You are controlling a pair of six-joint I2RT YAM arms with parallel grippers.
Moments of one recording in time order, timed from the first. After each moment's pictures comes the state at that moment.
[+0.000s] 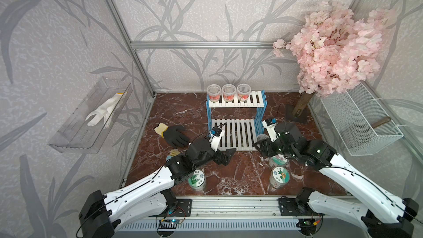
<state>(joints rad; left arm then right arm) -0.89 0.95 0.63 -0.08 -0.02 -0.29 0.74 1.00 1.09 -0.89 0.03 0.41</state>
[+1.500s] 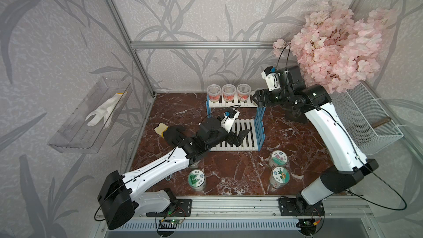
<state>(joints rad) -0.83 1.23 0.95 0.03 0.06 -0.11 0.46 1.62 2.05 -1.14 -0.10 0.20</state>
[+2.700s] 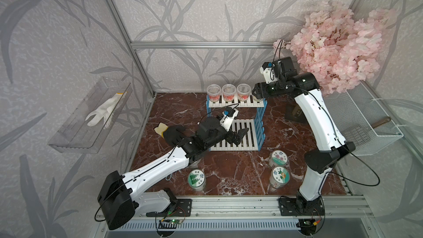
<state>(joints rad) -0.82 1.23 0.95 0.04 0.06 -0.11 0.38 1.86 2.33 -1.28 -0.12 0.18</state>
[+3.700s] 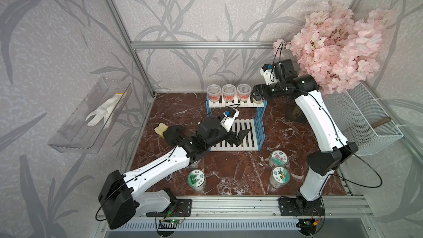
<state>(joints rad) -0.82 1.24 0.95 0.04 0.10 -0.12 0.37 1.81 2.21 -1.20 -0.14 0.15</state>
